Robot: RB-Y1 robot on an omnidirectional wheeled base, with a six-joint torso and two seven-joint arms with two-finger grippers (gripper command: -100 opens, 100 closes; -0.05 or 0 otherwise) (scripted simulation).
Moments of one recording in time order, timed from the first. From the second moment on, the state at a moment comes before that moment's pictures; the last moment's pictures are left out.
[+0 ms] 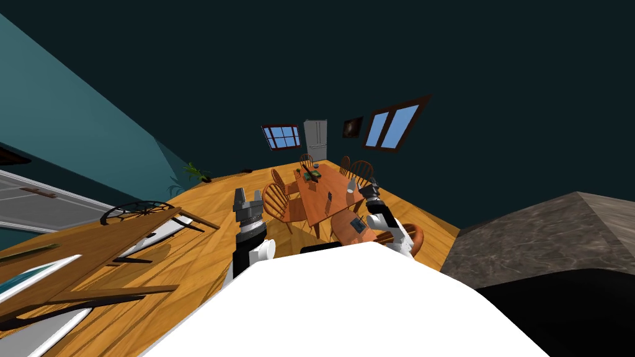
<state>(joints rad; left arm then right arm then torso) 0.48 -0.04 0.04 -2.20 0.02 -0.58 -0.02 0.27 -0.15 -0.22 -1.93 -0.21 -0.15 -0.56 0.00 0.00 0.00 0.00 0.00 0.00</state>
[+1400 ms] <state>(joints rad) 0.48 -0.04 0.04 -2.20 0.02 -0.58 -0.02 0.12 -0.18 -0.34 -1.65 -0.26 0.12 -0.80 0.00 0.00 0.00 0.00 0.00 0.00</state>
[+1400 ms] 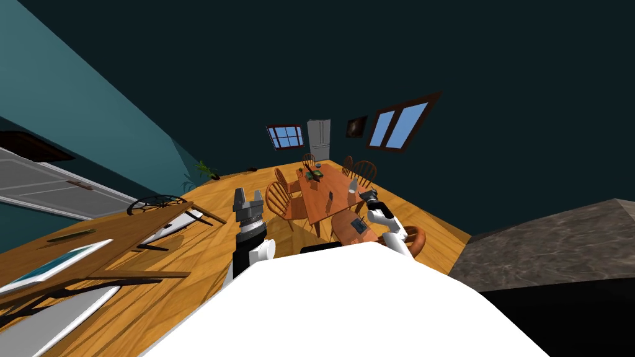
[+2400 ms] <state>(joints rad) 0.48 -0.04 0.04 -2.20 0.02 -0.58 -0.02 -0.04 -0.18 -0.41 -1.37 -0.28 0.32 -0.97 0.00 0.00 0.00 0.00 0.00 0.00</state>
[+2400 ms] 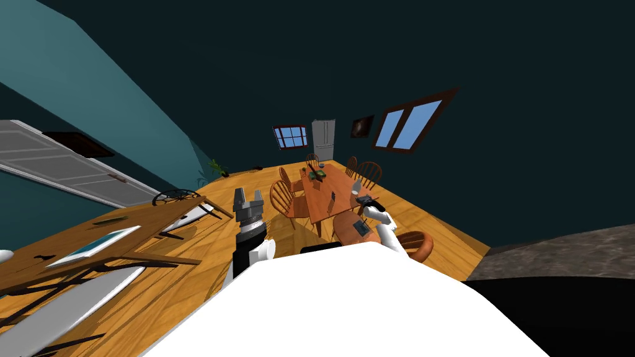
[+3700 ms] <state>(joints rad) 0.48 -0.04 0.04 -2.20 0.02 -0.58 -0.02 -0.26 -0.22 -0.44 -1.02 -0.29 0.59 -1.14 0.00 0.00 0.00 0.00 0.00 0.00</state>
